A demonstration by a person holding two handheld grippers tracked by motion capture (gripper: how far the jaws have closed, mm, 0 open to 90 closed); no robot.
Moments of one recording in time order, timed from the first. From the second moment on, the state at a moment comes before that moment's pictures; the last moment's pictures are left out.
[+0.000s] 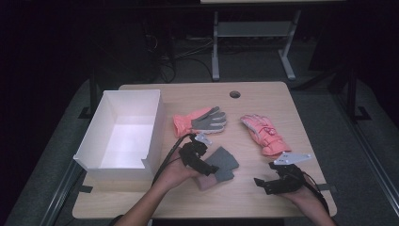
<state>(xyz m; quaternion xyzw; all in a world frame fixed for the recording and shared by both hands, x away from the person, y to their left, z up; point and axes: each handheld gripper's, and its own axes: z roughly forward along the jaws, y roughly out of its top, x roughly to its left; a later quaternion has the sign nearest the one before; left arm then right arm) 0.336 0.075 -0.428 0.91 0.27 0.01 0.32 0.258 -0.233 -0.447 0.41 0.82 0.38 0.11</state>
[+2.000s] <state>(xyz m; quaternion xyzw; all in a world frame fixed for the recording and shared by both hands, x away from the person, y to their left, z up) 0.335 0.064 -0.424 0.92 0.24 -0.08 0.31 0.269 -0.236 -0.454 0.42 0.82 0.38 0.12</state>
